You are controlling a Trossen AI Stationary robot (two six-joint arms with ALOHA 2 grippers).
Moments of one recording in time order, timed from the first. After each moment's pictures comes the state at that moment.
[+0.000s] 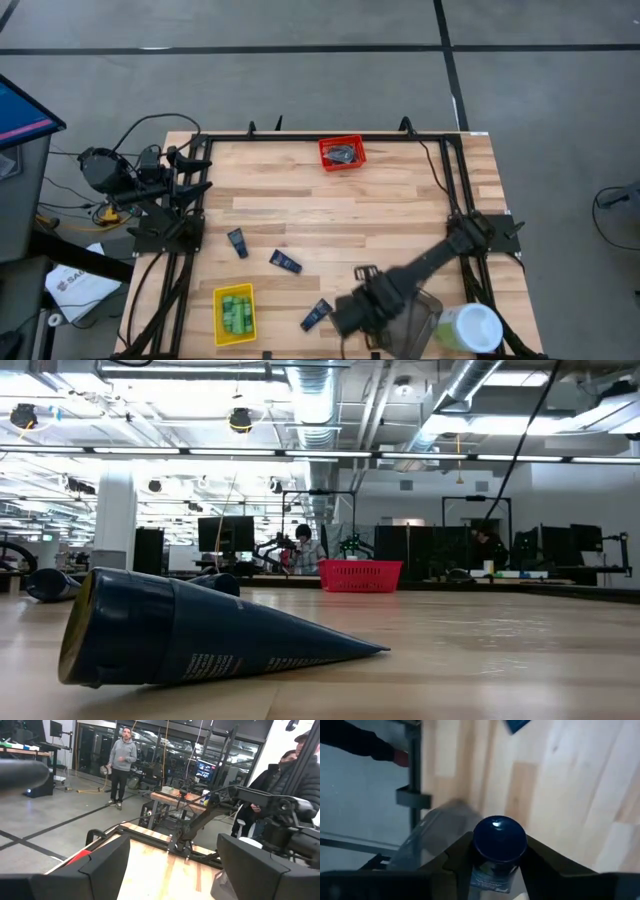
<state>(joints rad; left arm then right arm) -0.64 0.35 0.82 -0.37 -0.92 -0.19 0.59 2.19 2.27 -1.57 -0.05 0.45</state>
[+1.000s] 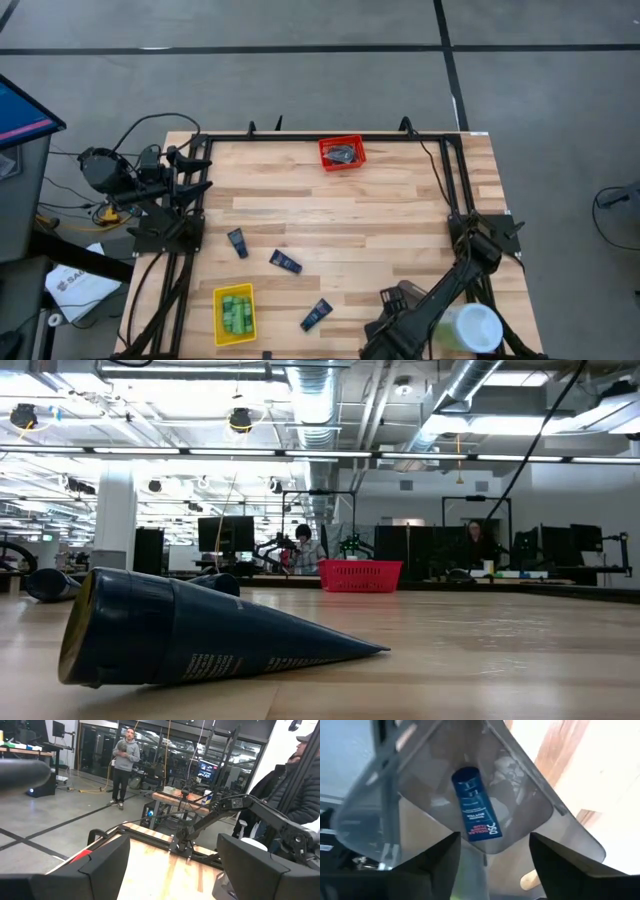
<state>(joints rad) -0.64 0.35 0.82 -0.37 -0.93 -0.19 0.78 2.21 1.99 -1.56 -0.05 0.54</state>
